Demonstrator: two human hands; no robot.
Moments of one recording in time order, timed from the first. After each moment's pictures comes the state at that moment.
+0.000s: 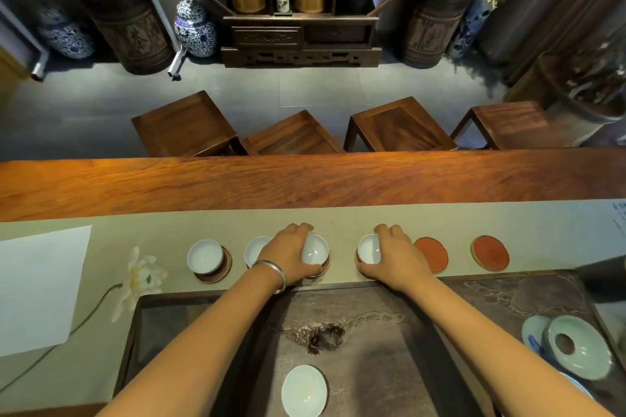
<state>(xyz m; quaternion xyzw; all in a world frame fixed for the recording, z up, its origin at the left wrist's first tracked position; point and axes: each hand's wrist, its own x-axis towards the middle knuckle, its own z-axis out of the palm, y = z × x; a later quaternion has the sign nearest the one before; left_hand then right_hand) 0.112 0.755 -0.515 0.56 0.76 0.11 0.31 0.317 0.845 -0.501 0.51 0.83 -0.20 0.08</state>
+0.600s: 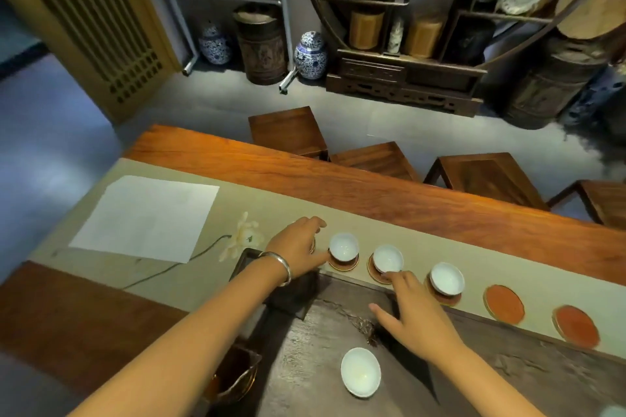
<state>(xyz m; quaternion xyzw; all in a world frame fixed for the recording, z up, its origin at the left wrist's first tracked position) 0.046 0.637 -0.444 0.48 0.83 0.19 0.22 0.286 0.739 -0.457 0.28 0.93 -0.24 0.02</state>
